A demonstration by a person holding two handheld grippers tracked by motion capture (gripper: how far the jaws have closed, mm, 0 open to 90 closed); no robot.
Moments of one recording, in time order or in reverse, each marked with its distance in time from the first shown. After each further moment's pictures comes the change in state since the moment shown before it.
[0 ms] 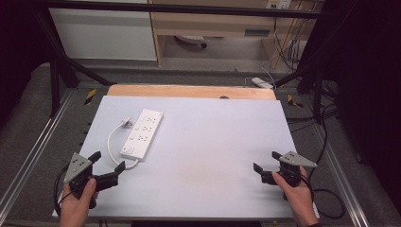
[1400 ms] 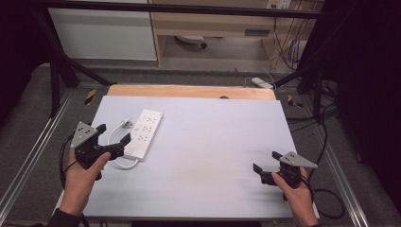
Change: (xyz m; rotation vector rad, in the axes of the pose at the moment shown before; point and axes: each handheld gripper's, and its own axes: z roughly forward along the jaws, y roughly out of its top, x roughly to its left) left arm 0.000 0.072 0.038 -0.023 0.003 0.031; right arm 0.004 0.002 -0.003 -0.013 0.002 -0.004
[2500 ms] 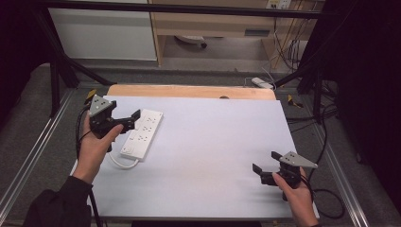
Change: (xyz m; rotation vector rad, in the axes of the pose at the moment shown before) left arm 0.014 0.040 0.067 0.005 -0.001 0.040; right arm 0.001 0.001 -0.001 -0.007 0.019 0.006
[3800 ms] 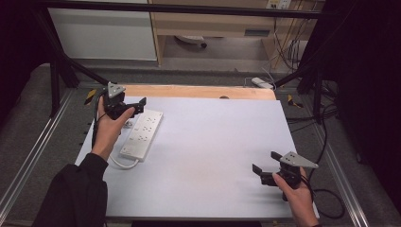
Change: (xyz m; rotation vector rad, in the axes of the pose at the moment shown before) left arm 0.027 -0.001 0.078 0.080 0.104 0.004; right arm 0.001 0.001 -0.001 -0.004 0.020 0.001
